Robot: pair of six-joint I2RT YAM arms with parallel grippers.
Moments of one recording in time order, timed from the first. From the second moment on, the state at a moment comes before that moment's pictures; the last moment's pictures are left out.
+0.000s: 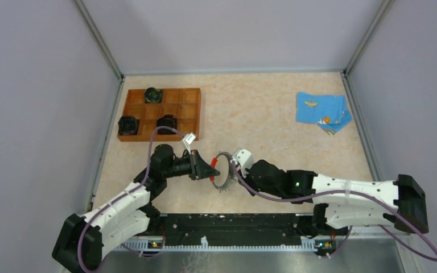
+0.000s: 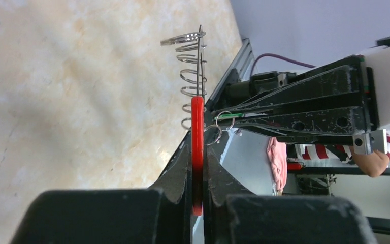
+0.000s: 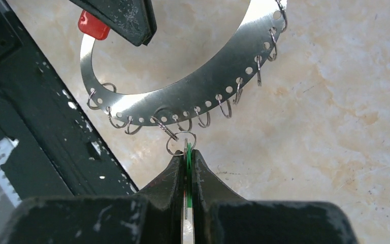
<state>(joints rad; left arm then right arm) -0.51 0.88 0.35 0.23 0.74 -0.86 1.27 1.02 0.70 -0.31 0.27 0.19</state>
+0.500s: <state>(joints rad) -0.60 0.93 0.06 0.47 0.50 -0.93 1.27 1.22 0.55 -0.08 0.36 0.17</state>
